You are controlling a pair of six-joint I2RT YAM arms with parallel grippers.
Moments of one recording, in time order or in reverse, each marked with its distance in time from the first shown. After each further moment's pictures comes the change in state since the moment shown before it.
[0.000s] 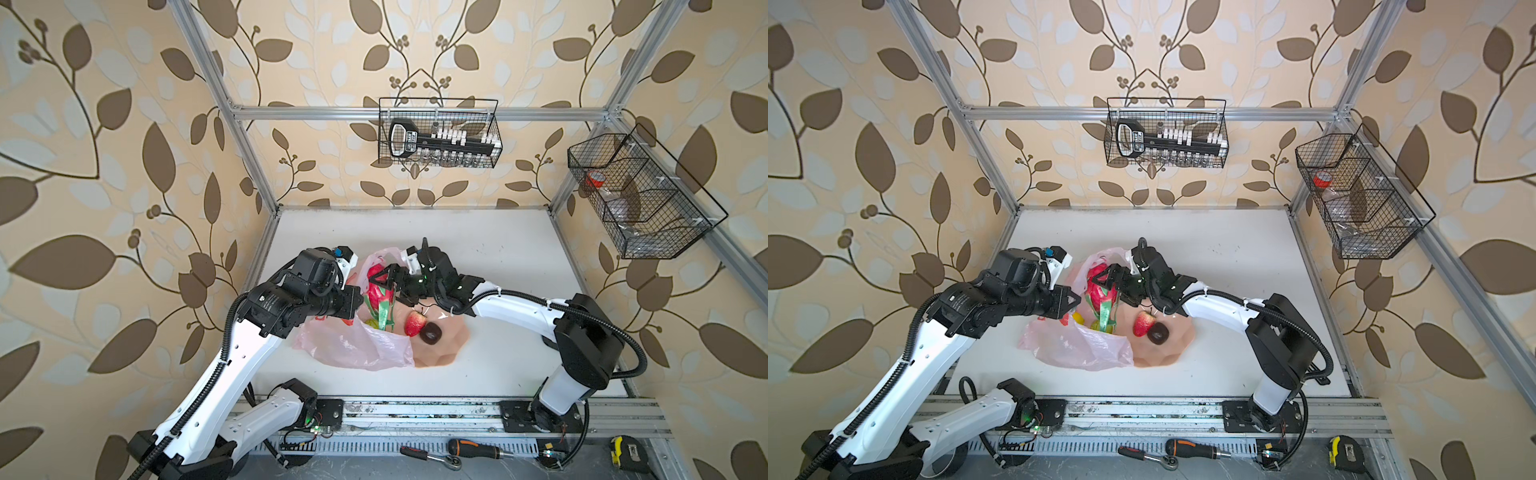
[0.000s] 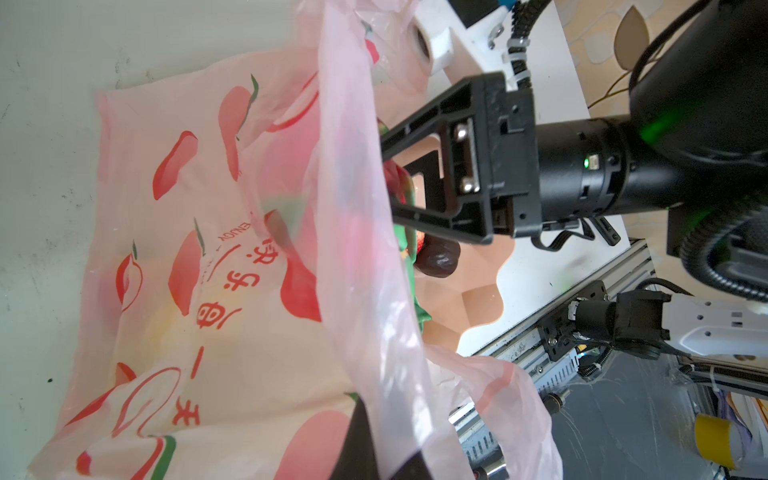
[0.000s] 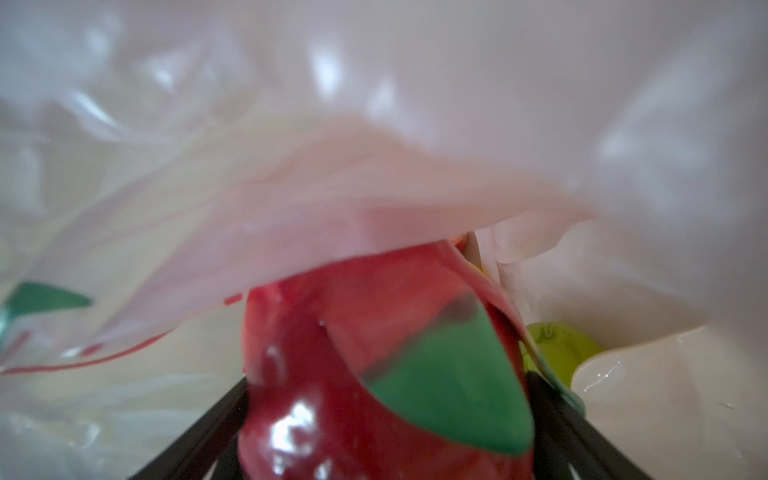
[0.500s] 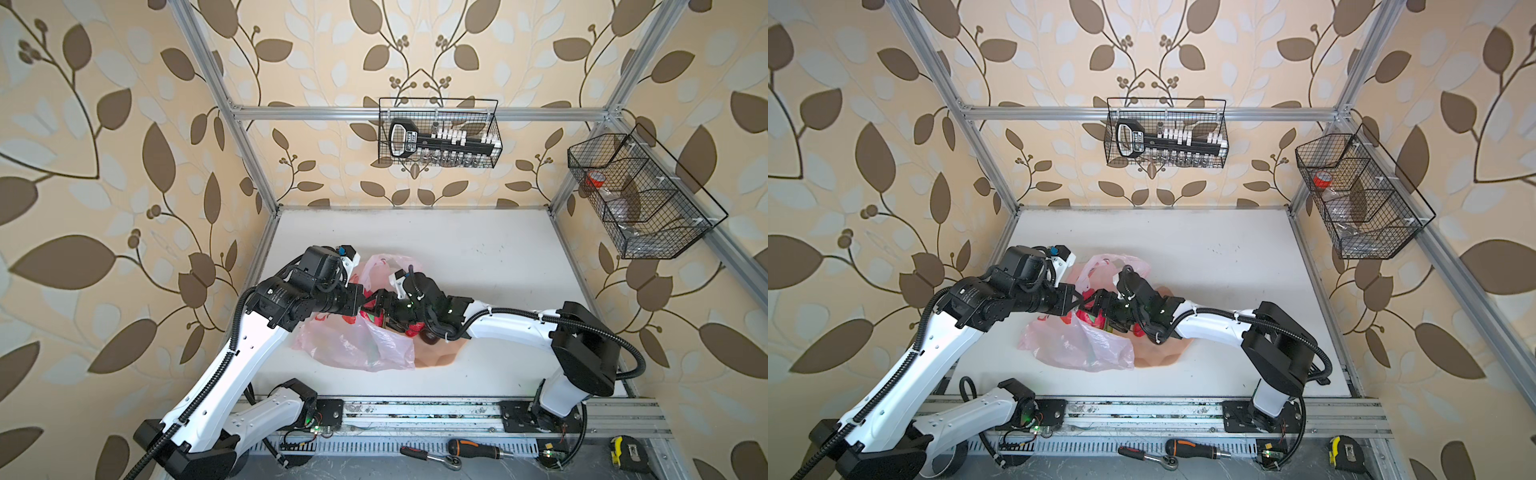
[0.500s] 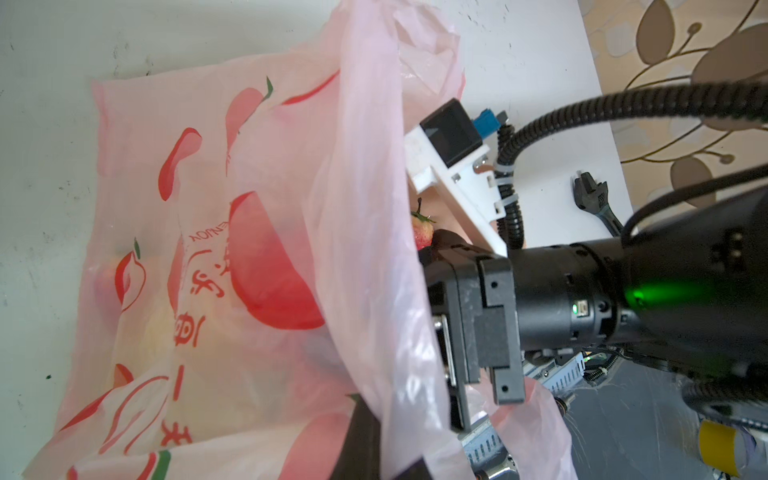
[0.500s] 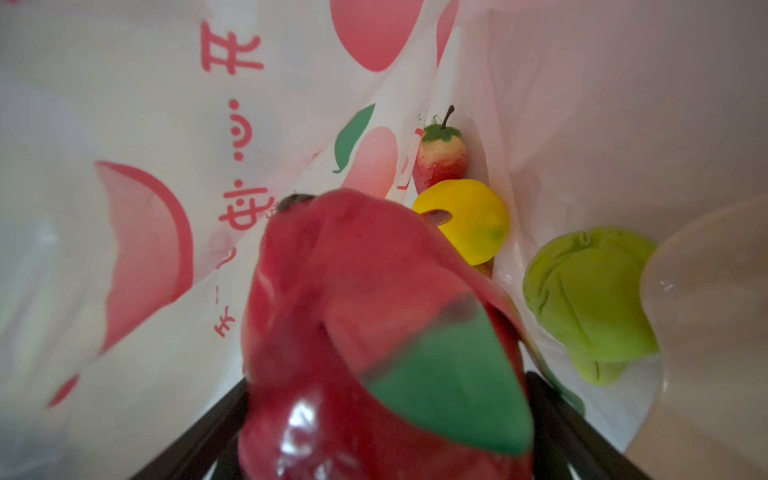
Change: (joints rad) left arm 0.000 0.039 0.000 0.009 -0.010 -0.011; right arm 0.164 -0.016 -0.097 0.066 0.108 0.097
